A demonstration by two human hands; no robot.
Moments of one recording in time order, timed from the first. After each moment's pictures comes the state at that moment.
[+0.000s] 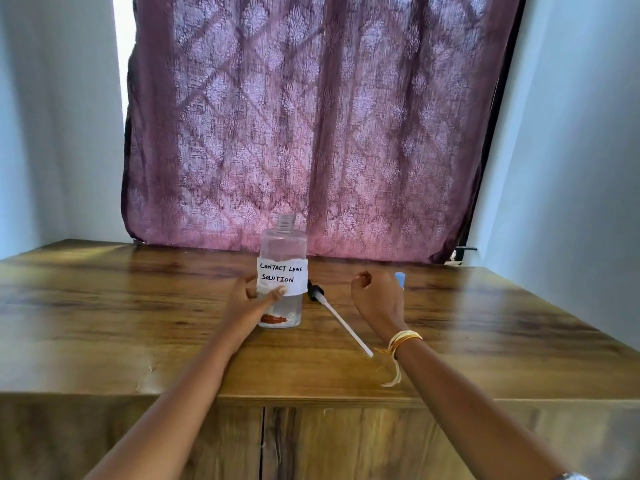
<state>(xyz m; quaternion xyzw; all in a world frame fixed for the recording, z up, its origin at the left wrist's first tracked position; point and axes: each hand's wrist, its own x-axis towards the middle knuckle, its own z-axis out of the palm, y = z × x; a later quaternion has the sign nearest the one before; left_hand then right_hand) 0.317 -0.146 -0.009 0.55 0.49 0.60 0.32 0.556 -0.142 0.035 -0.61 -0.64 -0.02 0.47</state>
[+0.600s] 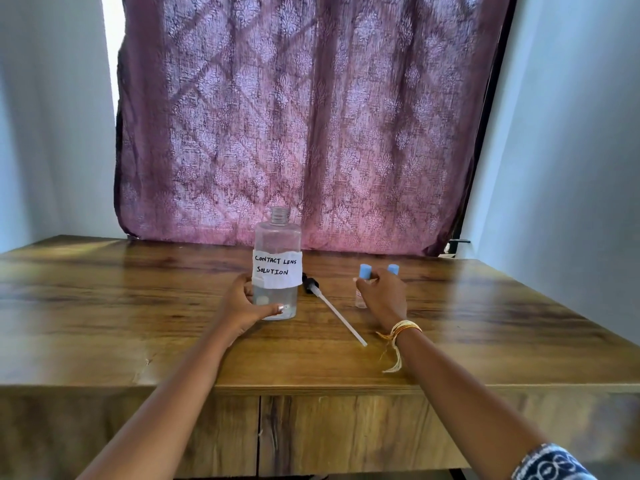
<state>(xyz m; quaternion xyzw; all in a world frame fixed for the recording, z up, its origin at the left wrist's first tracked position) 0.314 -0.146 -0.014 0.60 0.56 0.52 0.25 0.580 -0.133 0.021 -0.66 -0.58 0.09 0.47</state>
